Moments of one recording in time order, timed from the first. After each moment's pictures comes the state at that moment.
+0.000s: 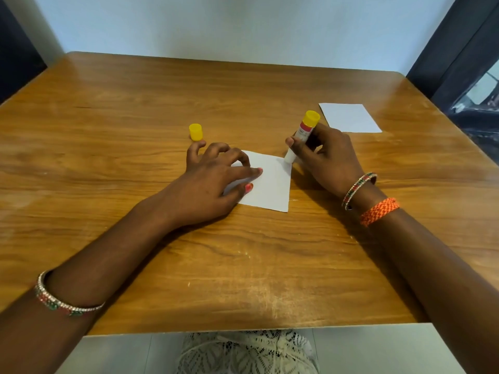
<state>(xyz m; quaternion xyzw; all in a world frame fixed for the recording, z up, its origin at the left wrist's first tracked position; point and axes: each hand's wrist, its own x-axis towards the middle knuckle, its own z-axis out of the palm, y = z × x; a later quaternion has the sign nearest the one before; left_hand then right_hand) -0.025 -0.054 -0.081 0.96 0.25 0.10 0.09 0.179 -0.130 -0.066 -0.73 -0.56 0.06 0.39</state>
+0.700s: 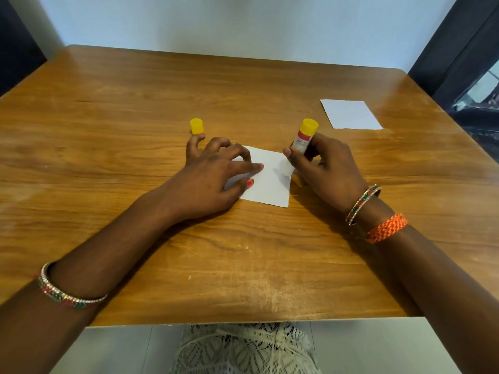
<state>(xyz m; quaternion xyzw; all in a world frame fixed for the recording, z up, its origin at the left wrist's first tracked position) -0.025 -0.056 -0.079 0.96 0.26 0.09 0.08 0.158 -0.154 -0.061 -0.73 -0.56 0.10 0.37</state>
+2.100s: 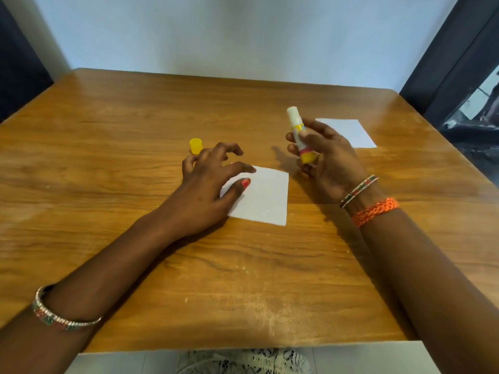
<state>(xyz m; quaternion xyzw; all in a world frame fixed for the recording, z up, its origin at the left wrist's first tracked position) -0.023 -0.056 -0.075 0.91 0.29 0.23 0.16 0.189 -0.119 -0.046 -0.52 -0.27 0.45 0.67</state>
